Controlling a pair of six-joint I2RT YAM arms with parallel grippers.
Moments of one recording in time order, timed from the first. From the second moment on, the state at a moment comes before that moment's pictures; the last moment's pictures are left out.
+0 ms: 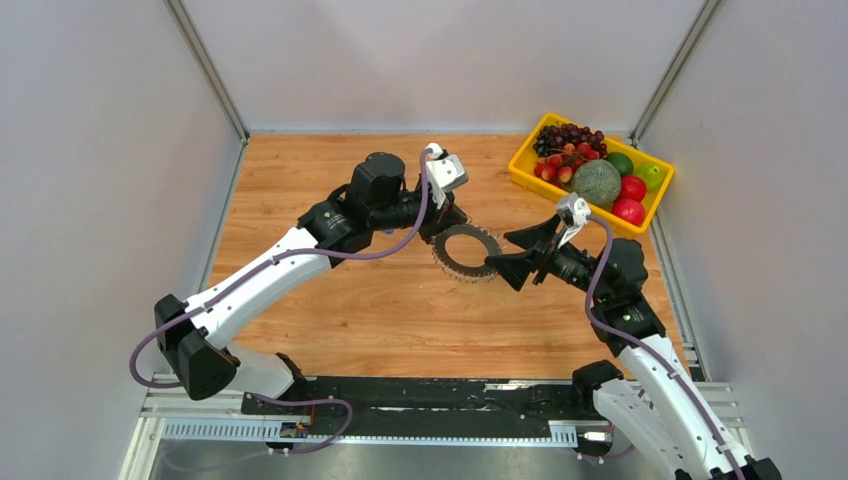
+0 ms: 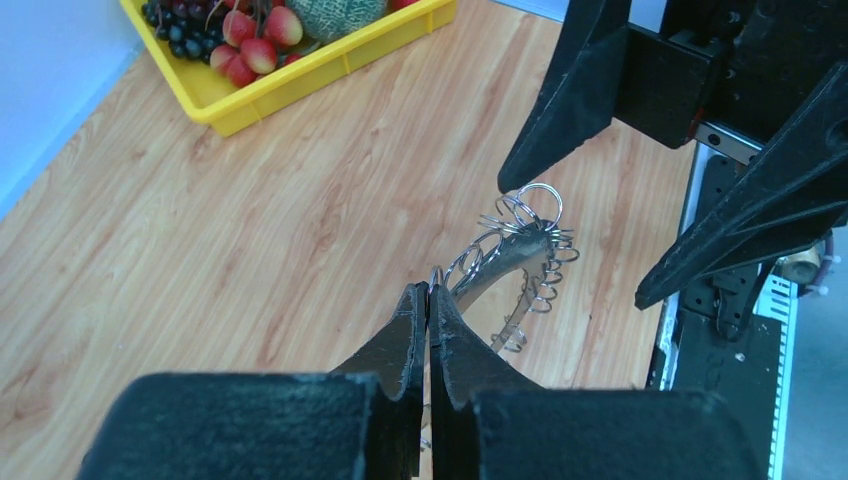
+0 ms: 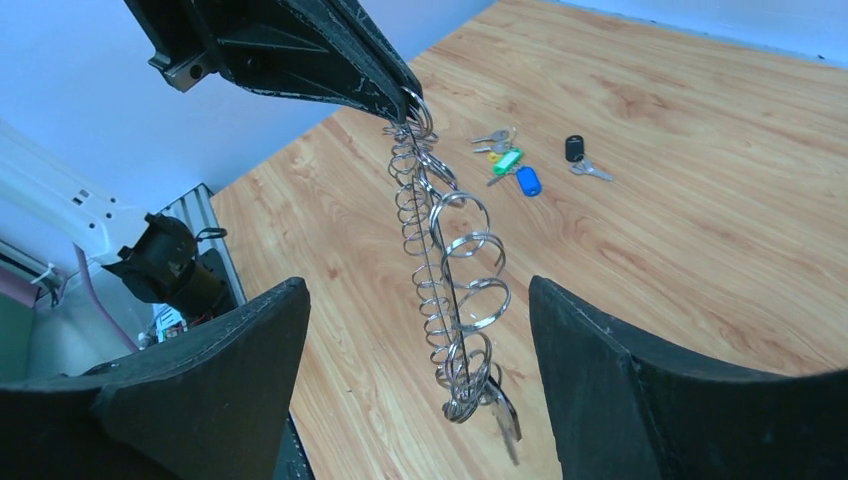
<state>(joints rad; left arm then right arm) -0.81 1.38 1.36 -0.31 0.37 0.10 0.32 0.65 0.57 0.12 -0.67 0.35</state>
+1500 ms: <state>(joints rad) -0.87 1.00 0.99 -0.12 0.24 0.11 0.55 0.76 0.80 -0.23 -0.08 0.86</state>
